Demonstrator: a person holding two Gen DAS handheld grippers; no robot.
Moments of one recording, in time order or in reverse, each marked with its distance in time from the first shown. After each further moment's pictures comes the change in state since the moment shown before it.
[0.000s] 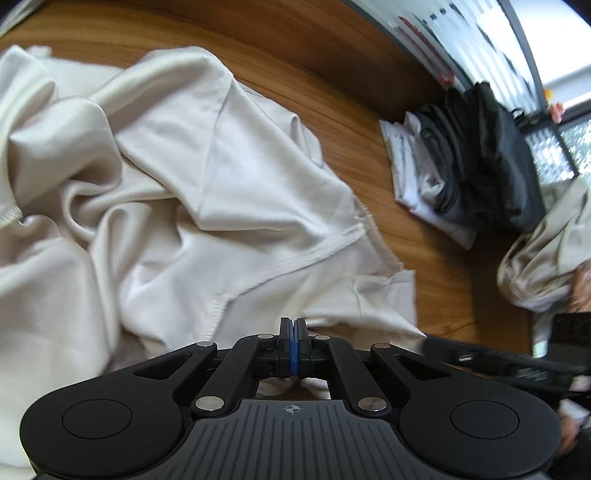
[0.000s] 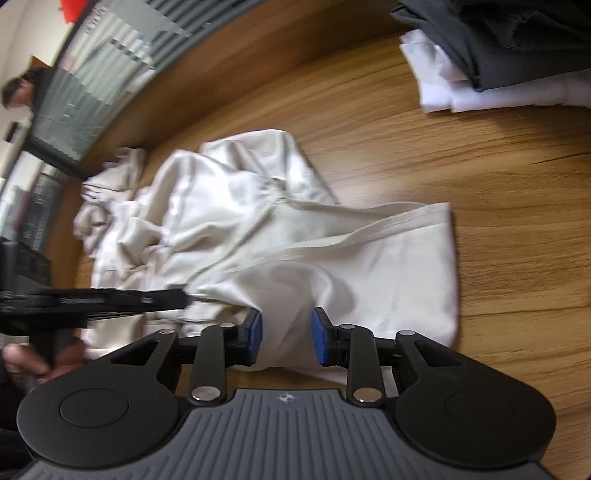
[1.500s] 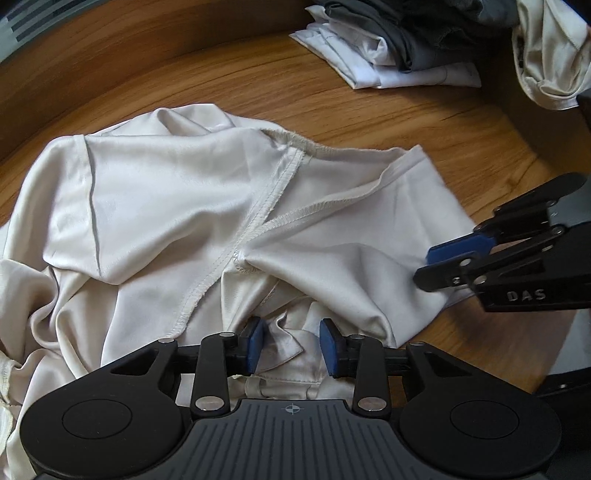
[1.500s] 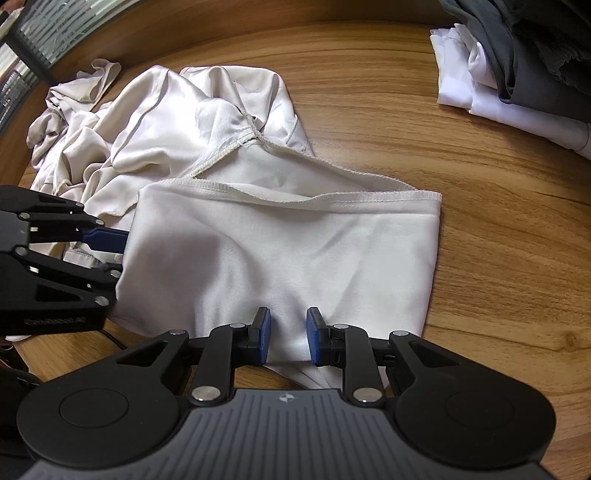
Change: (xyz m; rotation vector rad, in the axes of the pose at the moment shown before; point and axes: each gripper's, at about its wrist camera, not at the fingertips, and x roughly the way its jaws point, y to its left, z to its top) left arm 0.055 -0.082 -0.031 0.596 0.106 0.300; right arm 0.046 0.008 -0.013 -0.271 0.136 -0.278
